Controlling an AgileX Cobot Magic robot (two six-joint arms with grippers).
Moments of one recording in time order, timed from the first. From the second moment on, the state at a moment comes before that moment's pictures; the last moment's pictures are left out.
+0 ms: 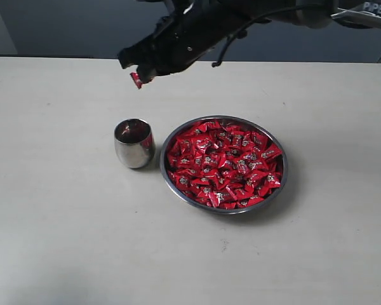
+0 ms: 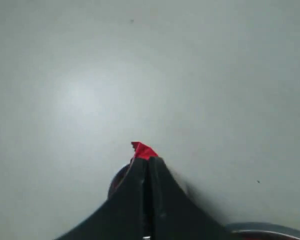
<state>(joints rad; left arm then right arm) 0.22 0.00 0.00 0.00 0.34 0.03 0.71 2.05 -1.73 0.60 0.70 -0.47</state>
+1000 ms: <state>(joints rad) 0.22 0.00 0.00 0.00 0.34 0.03 0.79 2.21 -1.84 0.46 0.84 -0.36</state>
